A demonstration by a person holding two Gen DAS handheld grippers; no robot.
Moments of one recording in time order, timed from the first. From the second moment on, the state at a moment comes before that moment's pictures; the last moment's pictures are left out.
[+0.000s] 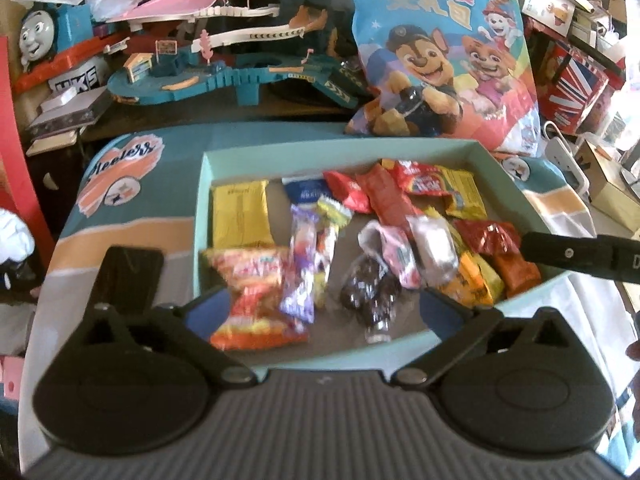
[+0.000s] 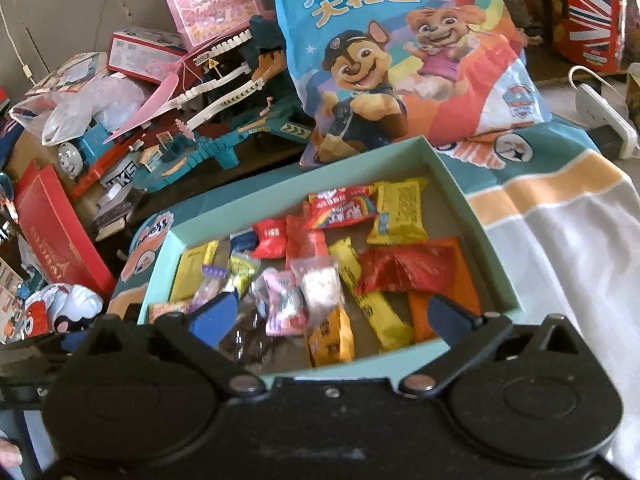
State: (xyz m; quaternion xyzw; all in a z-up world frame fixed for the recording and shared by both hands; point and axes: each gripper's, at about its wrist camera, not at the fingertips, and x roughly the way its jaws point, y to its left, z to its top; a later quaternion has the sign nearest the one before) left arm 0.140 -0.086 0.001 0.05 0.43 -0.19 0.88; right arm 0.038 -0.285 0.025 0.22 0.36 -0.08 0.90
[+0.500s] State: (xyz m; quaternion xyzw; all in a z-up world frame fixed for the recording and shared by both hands) left arm 0.047 -0.064 -0.026 0.07 0.47 -0.20 0.86; right arm -0.106 -0.329 -0.004 0.25 0.38 -0.17 0.88
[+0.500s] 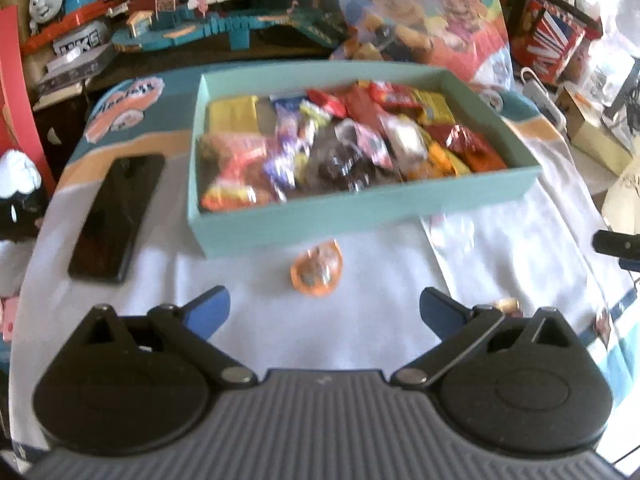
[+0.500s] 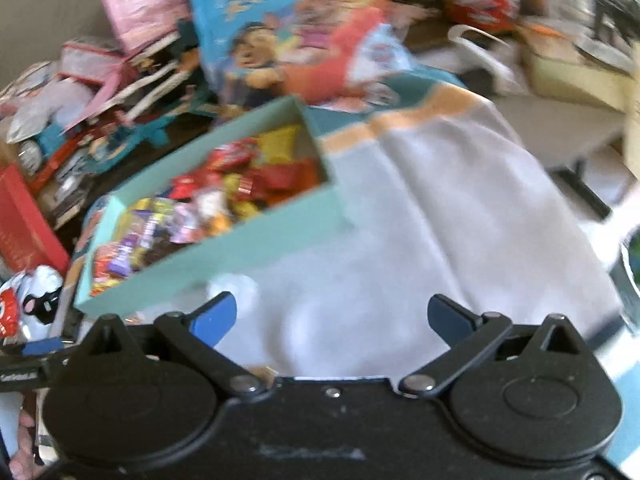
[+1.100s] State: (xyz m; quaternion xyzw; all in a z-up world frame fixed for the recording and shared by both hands) left arm 0.014 -0.002 -0.059 0.07 0.52 -0.15 0.84; right arm -0.149 -0.300 -0.058 0.13 0.45 -0.23 0.85
